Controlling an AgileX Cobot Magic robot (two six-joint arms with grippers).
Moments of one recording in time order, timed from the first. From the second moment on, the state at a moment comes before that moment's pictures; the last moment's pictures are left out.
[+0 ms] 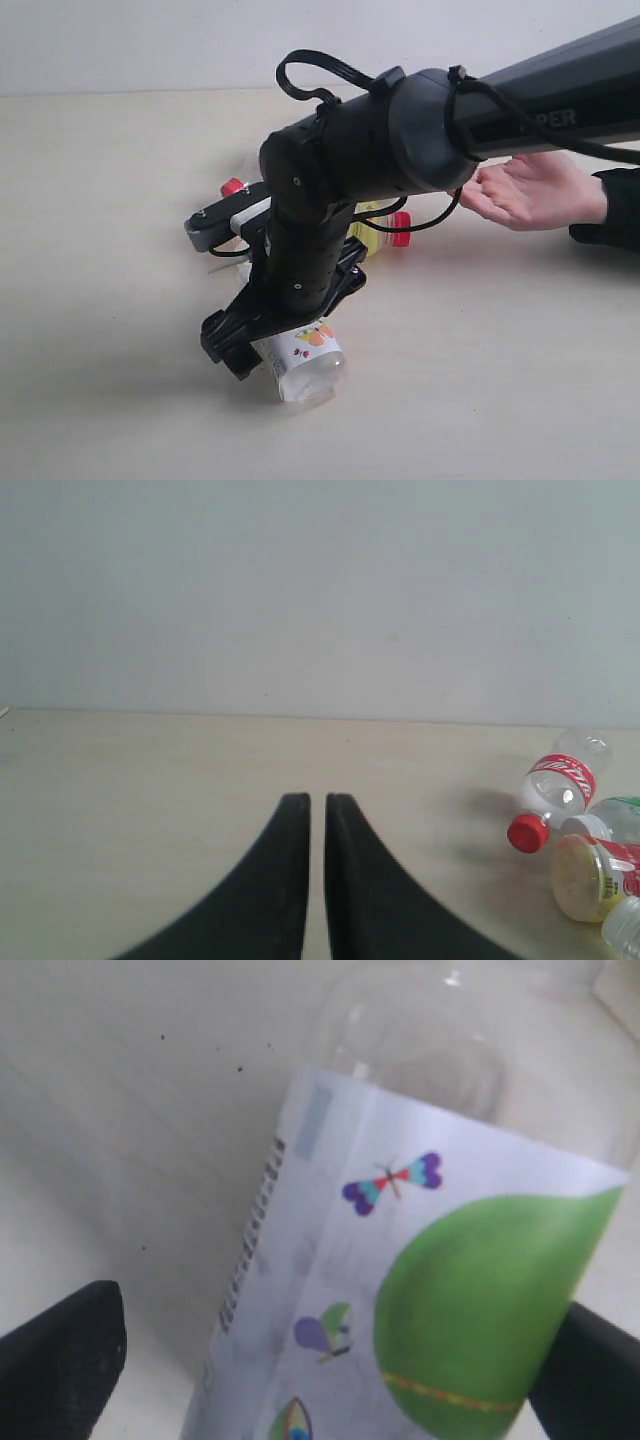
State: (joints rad) left arm 0.08 0.01 0.00 -0.06 0.13 0.01; right arm 0.88 2.03 -1.28 0.13 0.75 0.08
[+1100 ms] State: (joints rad) left arm 0.08 0.01 0.00 -0.06 0.13 0.01; right arm 0.88 1.76 -1.28 0.22 0.93 -0.08
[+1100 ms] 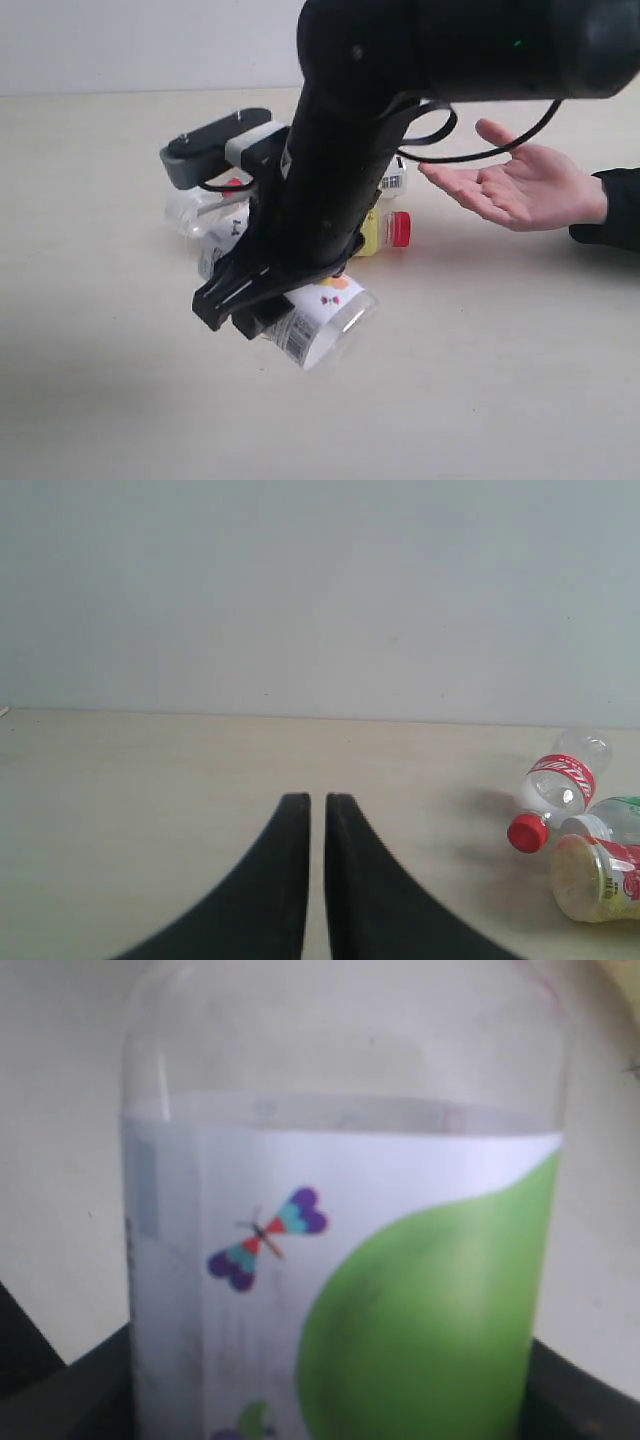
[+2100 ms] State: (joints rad) left arm 0.08 0.01 0.00 -0.06 0.13 0.01; right arm 0.29 1.42 -1.16 -0.07 1.10 0.07
